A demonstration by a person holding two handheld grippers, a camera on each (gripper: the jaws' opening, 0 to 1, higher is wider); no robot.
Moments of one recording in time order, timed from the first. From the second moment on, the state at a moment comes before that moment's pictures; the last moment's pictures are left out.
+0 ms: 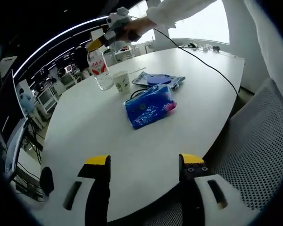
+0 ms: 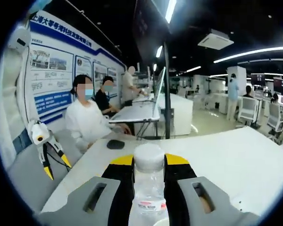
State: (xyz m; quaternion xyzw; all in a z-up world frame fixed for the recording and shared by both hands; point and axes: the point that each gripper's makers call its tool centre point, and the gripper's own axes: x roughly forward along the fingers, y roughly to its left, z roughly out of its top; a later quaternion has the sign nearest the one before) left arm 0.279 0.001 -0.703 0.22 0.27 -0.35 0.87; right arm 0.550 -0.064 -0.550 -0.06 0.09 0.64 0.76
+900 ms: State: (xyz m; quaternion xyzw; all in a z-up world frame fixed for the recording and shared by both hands) left arm 0.273 0.005 -0.719 0.23 0.31 -0.35 0.85; right arm 0.570 -0.068 -0.594 -0.07 0.10 0.66 0.74
